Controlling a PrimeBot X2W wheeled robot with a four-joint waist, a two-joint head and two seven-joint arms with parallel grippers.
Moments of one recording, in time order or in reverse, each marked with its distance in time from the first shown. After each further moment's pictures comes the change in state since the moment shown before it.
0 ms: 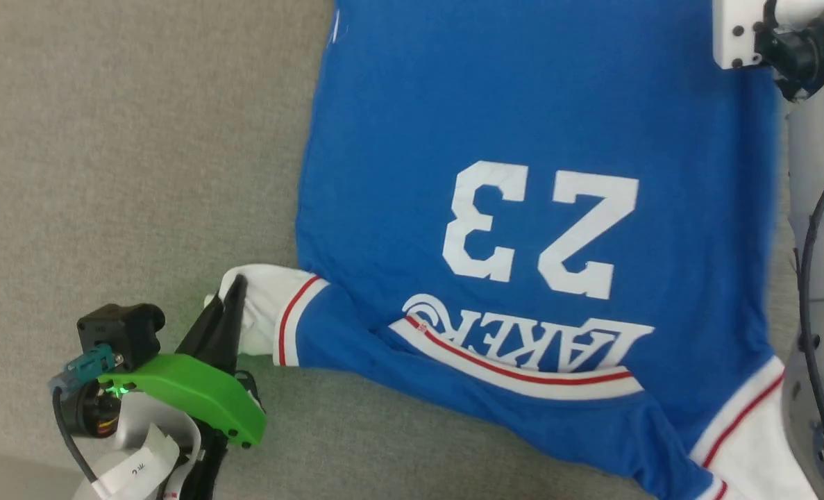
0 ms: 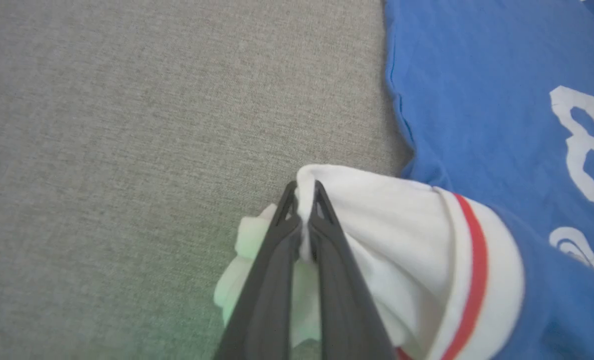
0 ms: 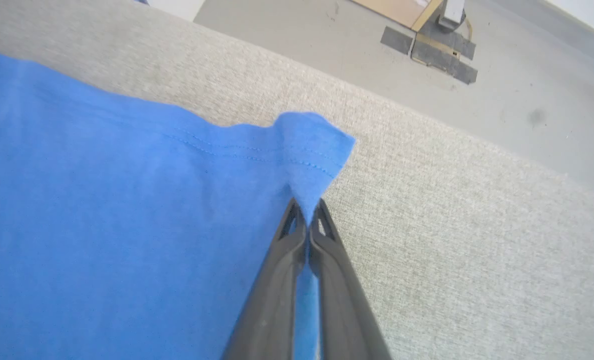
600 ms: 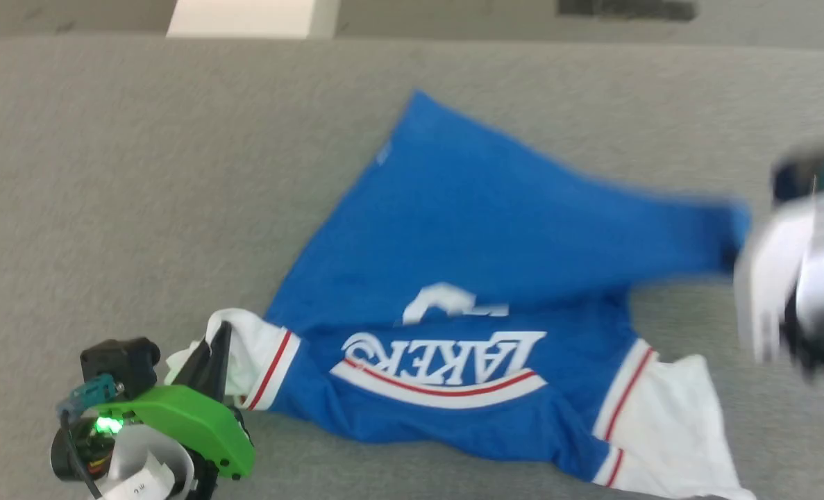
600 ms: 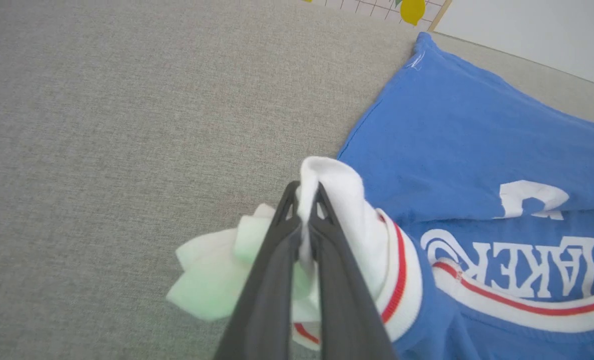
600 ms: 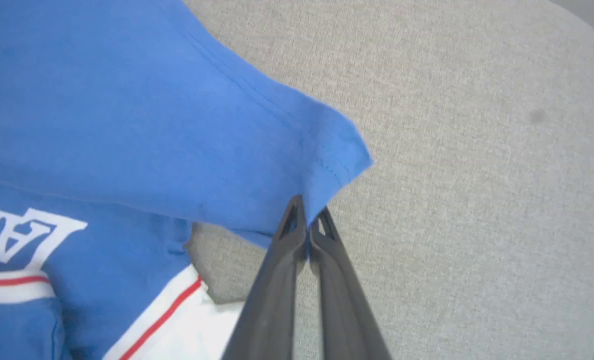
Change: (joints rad) left arm 0.068 0.026 0.000 0.054 0.000 0.023 0.010; right arm 0.780 -0.231 0.122 -0.681 0.486 0.000 0.163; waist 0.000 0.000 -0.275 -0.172
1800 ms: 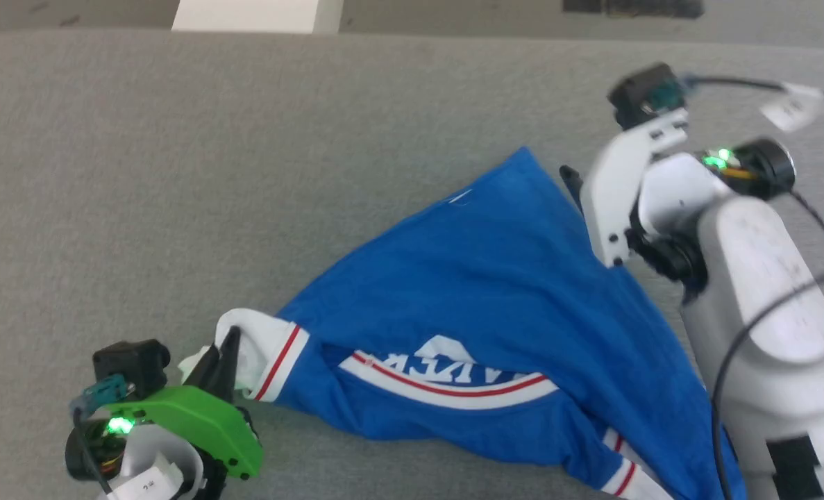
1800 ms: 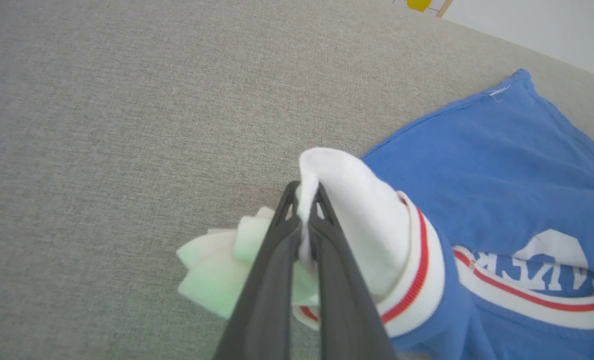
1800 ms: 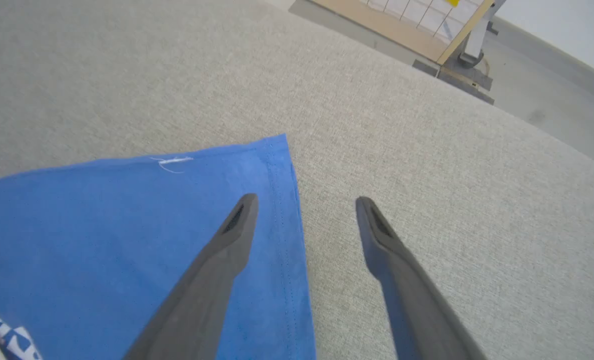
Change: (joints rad) left arm -0.012 -0.007 -0.021 0.049 -0.021 -0.007 -0.019; right arm -0.324 0.224 0.180 0.354 -0.159 0.000 -0.231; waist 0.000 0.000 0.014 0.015
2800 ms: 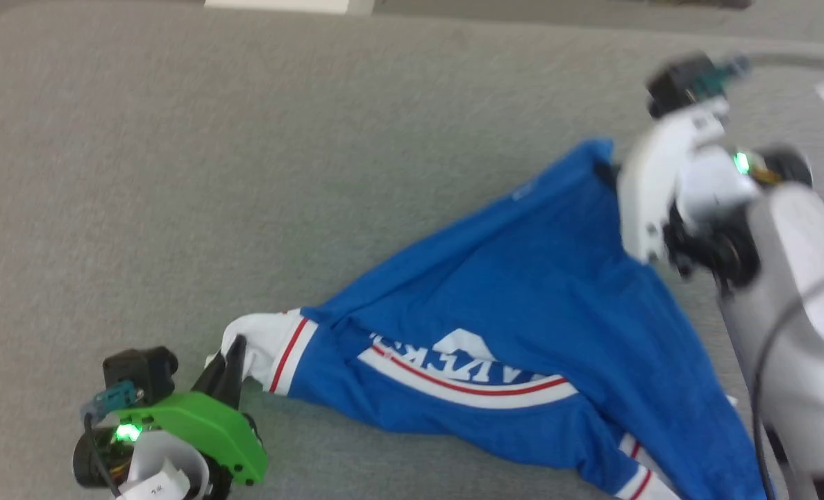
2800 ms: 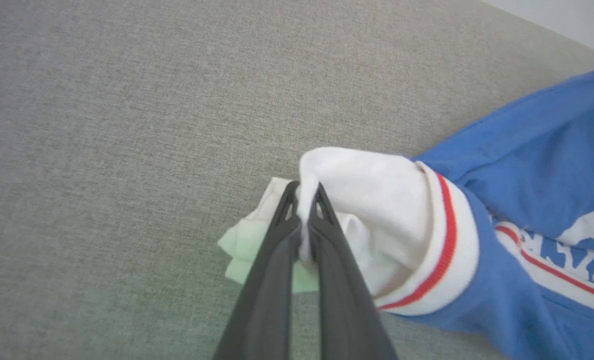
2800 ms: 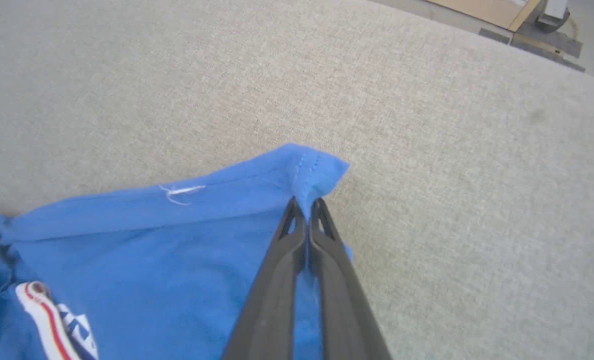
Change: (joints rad) left arm -0.012 -0.009 -0.021 0.056 -0.008 -0.008 -0.034; right arm -0.035 -0.093 0.033 0.062 0.270 0.000 0.017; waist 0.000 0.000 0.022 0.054
